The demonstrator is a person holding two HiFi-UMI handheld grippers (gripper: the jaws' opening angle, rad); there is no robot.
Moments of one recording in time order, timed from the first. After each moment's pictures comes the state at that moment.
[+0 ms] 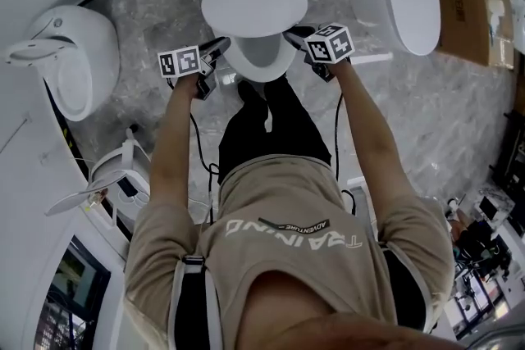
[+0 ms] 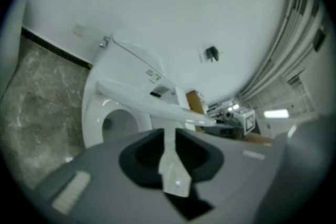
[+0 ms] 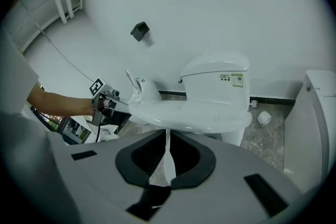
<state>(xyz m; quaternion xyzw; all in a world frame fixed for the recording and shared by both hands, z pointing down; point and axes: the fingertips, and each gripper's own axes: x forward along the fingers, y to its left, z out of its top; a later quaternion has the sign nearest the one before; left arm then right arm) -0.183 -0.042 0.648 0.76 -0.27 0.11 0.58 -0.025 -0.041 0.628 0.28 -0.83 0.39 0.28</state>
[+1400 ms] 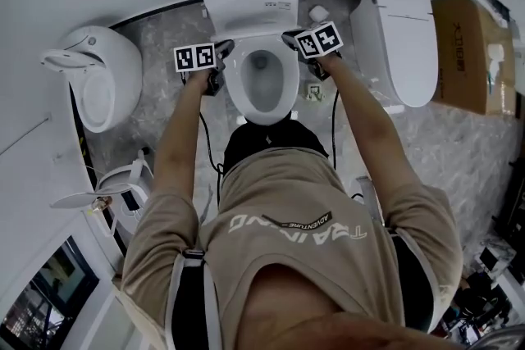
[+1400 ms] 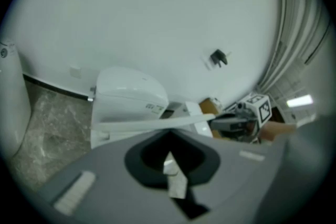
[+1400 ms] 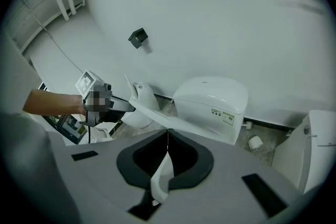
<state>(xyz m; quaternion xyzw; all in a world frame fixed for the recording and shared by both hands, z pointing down) -0.157 -0.180 0.578 0.78 -0.37 0.16 0.48 -0.007 -0.186 0.565 0.26 -0.84 0.36 0.30</state>
